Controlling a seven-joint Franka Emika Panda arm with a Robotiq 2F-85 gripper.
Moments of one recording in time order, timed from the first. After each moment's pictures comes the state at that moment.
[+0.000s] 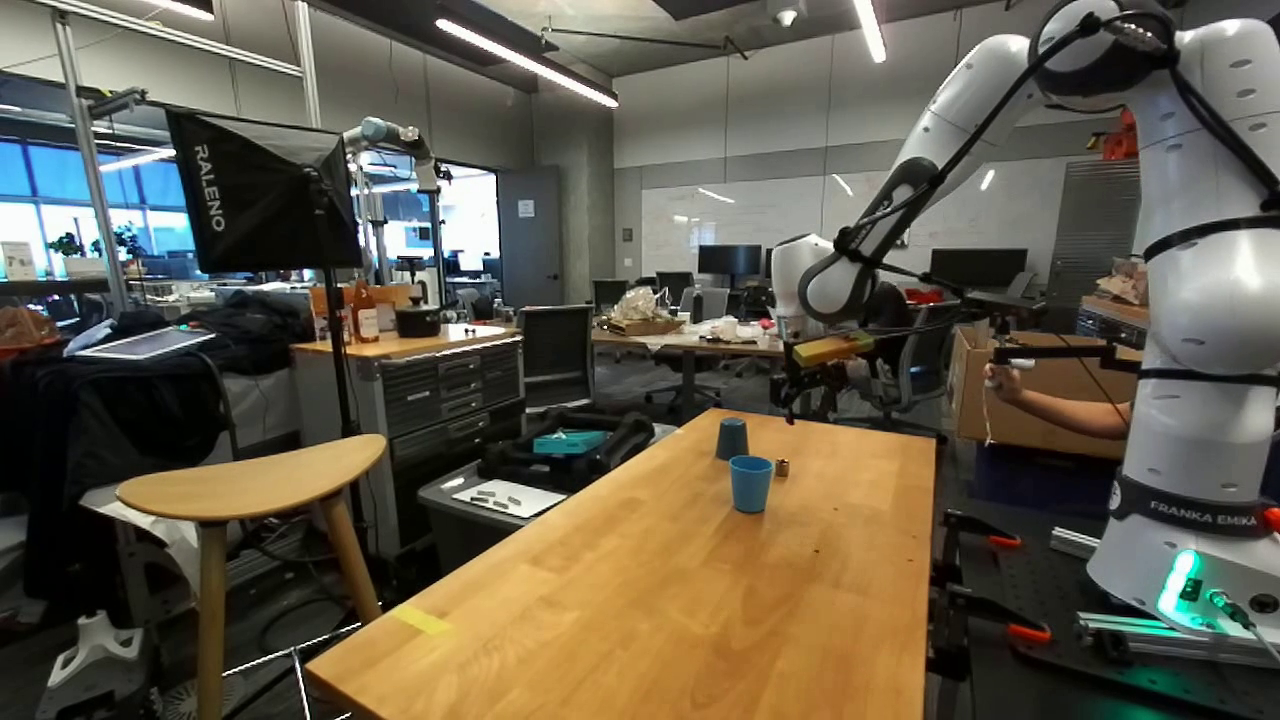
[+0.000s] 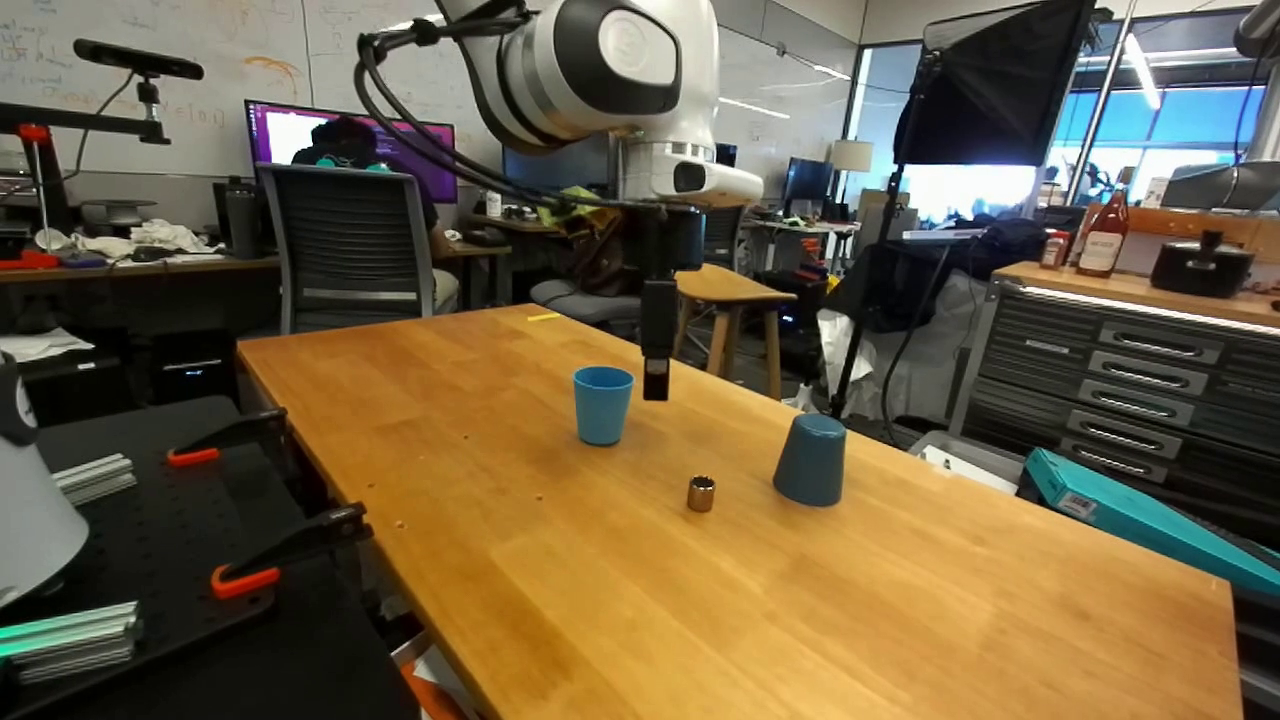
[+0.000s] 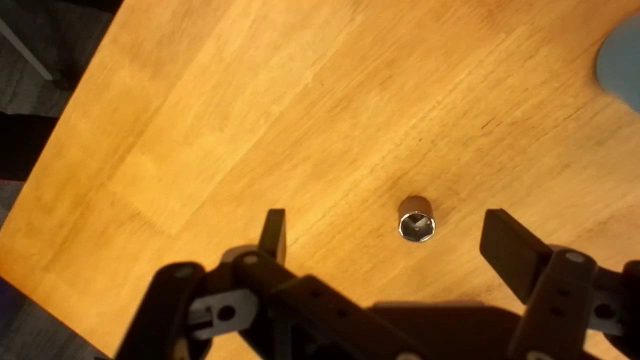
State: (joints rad) arm -0.22 0.20 -0.11 -2.31 -0.31 2.44 0.72
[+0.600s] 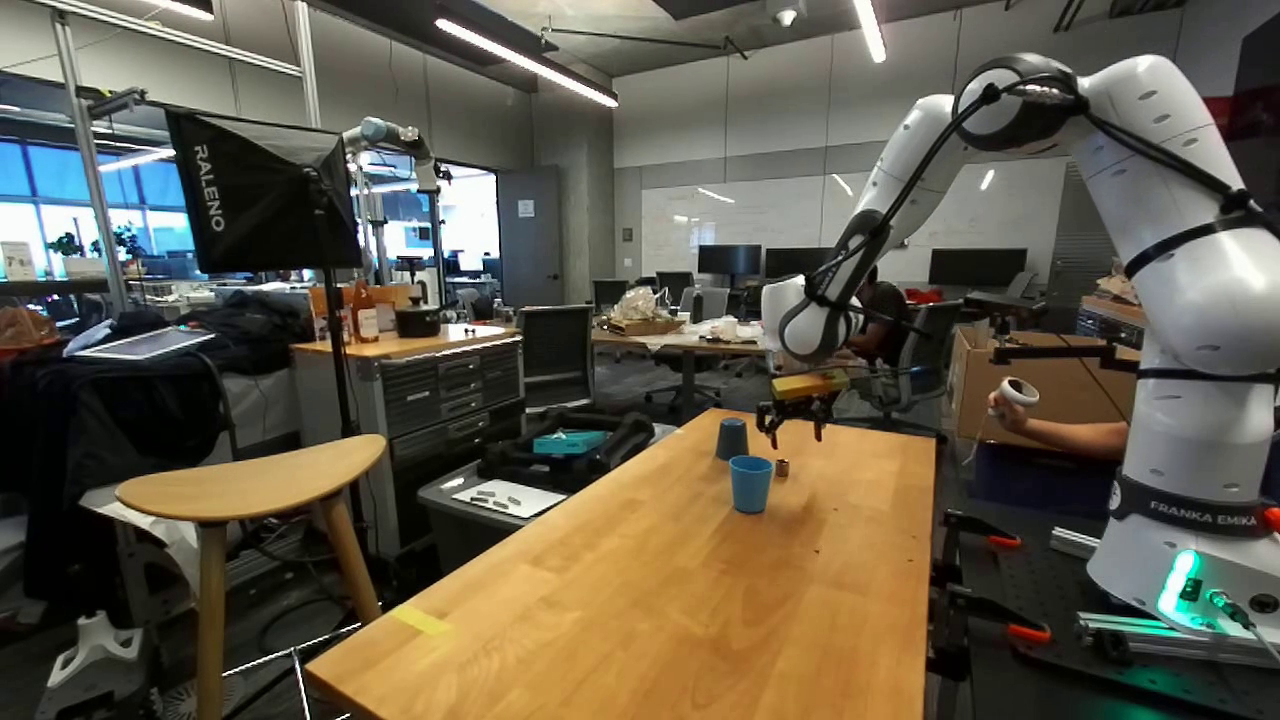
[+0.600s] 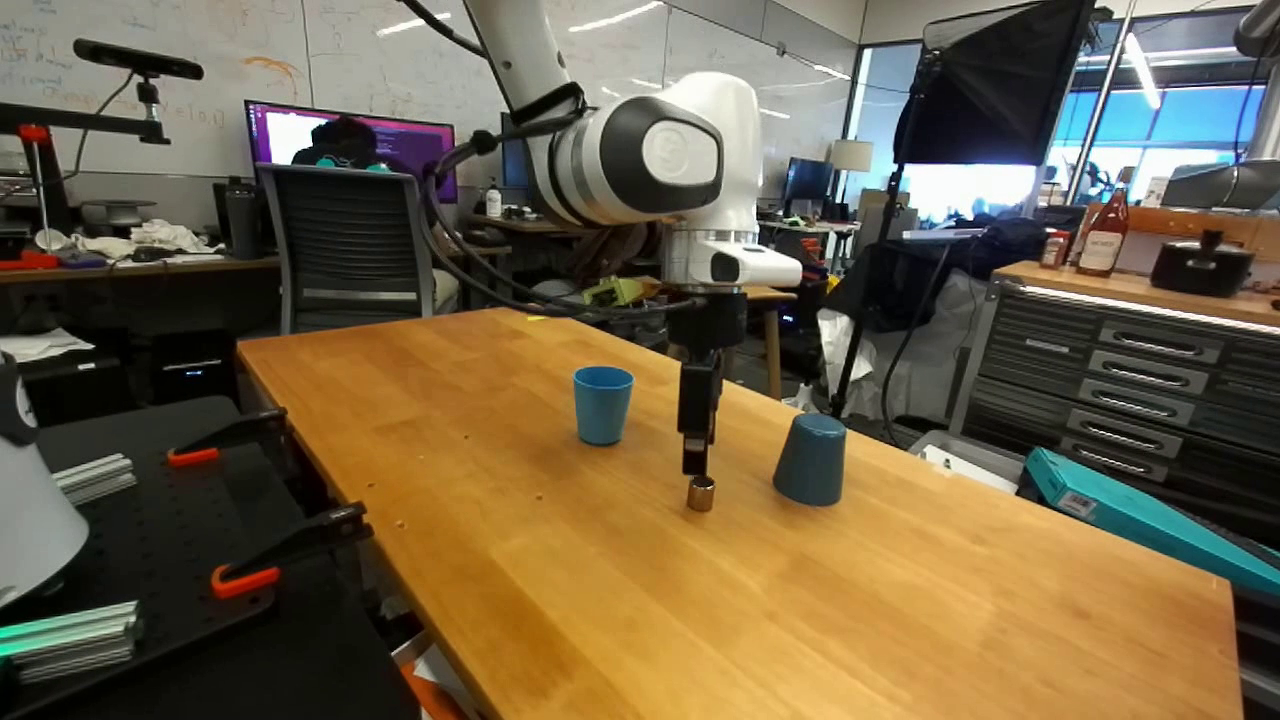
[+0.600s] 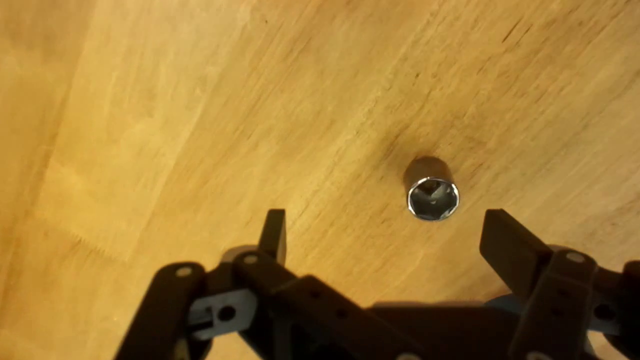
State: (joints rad) arm -0.18 0.44 -0.20 -2.18 -0.22 2.60 0.79
